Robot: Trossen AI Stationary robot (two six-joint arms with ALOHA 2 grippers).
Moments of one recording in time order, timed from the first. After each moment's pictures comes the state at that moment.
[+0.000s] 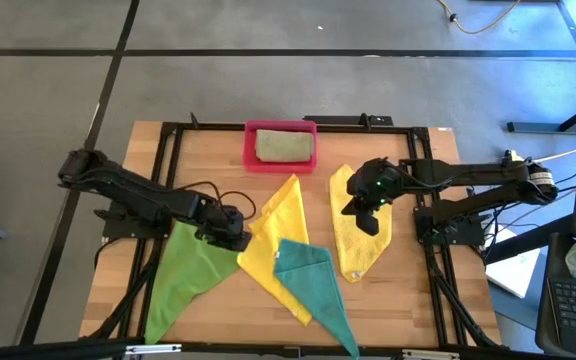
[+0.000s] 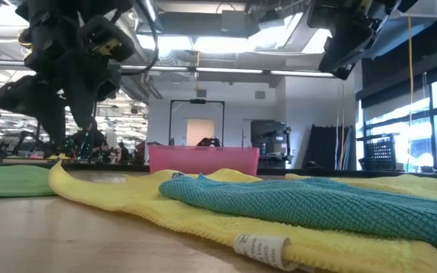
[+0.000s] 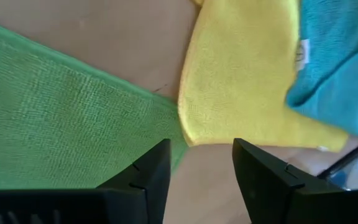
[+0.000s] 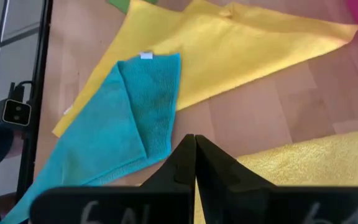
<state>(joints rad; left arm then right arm) -0.20 1.33 0.72 -0.49 0.15 -1.49 -0.06 1.14 0.90 -0.59 -0.22 0.26</state>
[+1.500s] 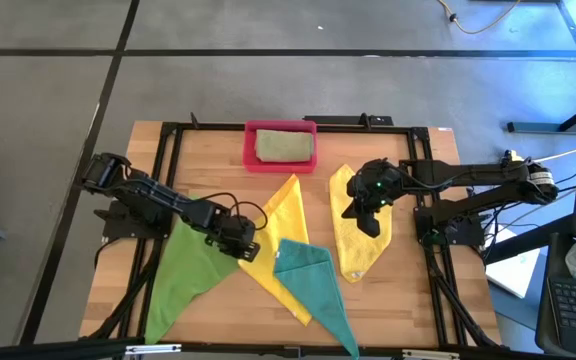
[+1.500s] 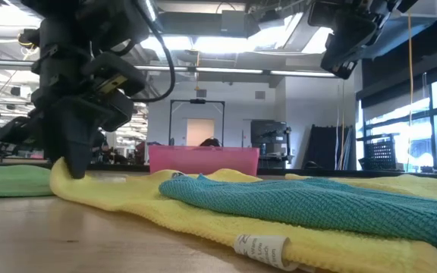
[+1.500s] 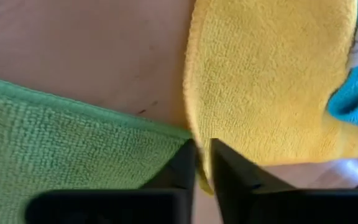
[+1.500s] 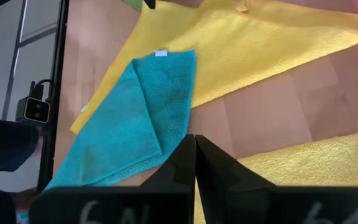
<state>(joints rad) -0.22 1.55 0.72 -0.32 0.19 -1.42 -0.05 1.14 0.90 -0.59 -0.27 0.29</state>
